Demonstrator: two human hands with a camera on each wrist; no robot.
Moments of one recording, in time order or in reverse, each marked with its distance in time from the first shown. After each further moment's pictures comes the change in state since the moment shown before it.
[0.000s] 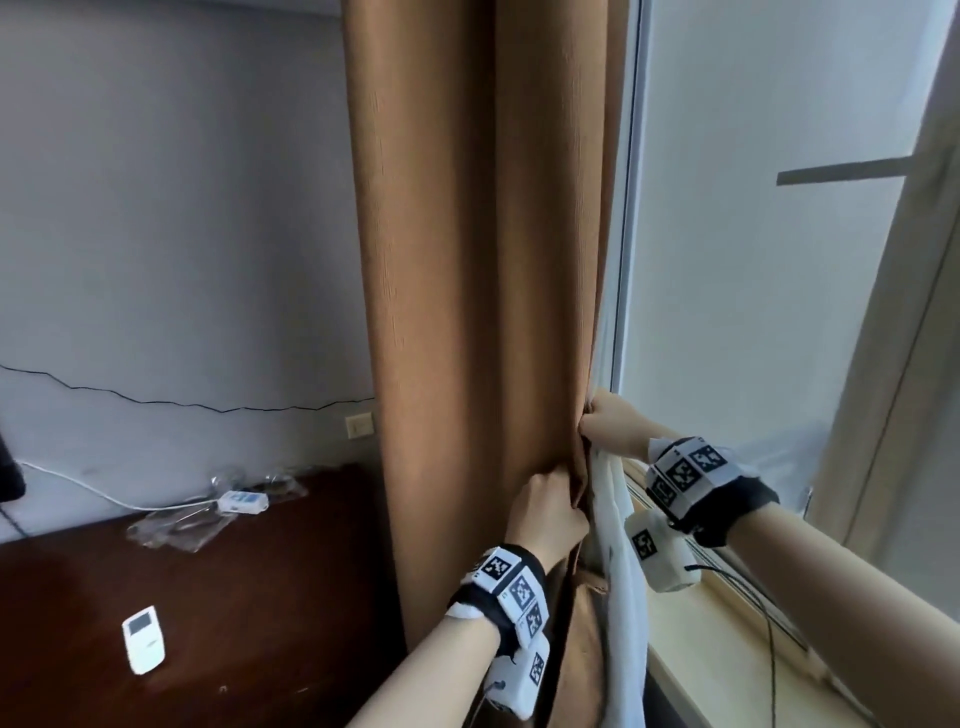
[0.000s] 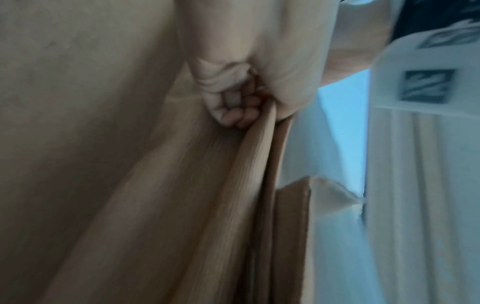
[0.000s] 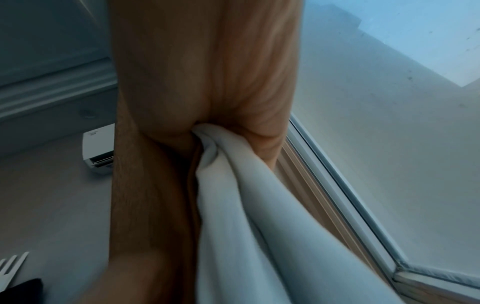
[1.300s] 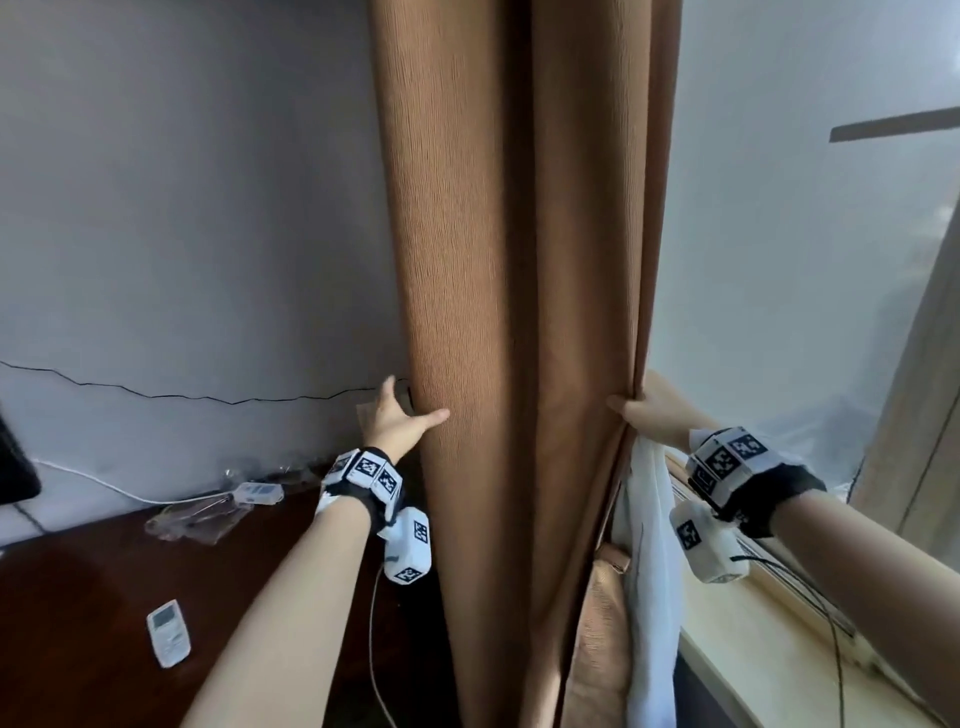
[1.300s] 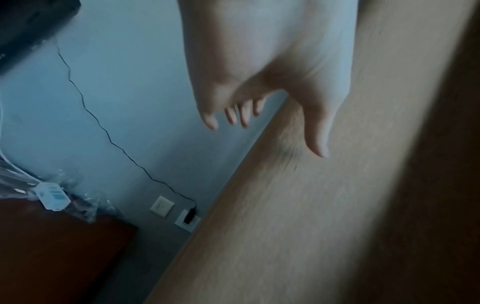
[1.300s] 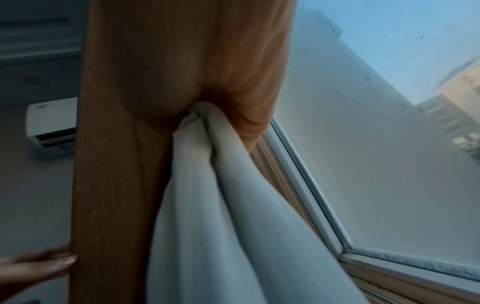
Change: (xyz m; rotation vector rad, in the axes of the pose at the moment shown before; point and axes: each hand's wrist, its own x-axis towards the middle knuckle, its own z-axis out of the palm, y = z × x) left_hand 0.080 -0.165 -0.134 -0.252 0.234 -0.424; right_hand 0.028 0.036 0.009 0.031 0.132 -0.055
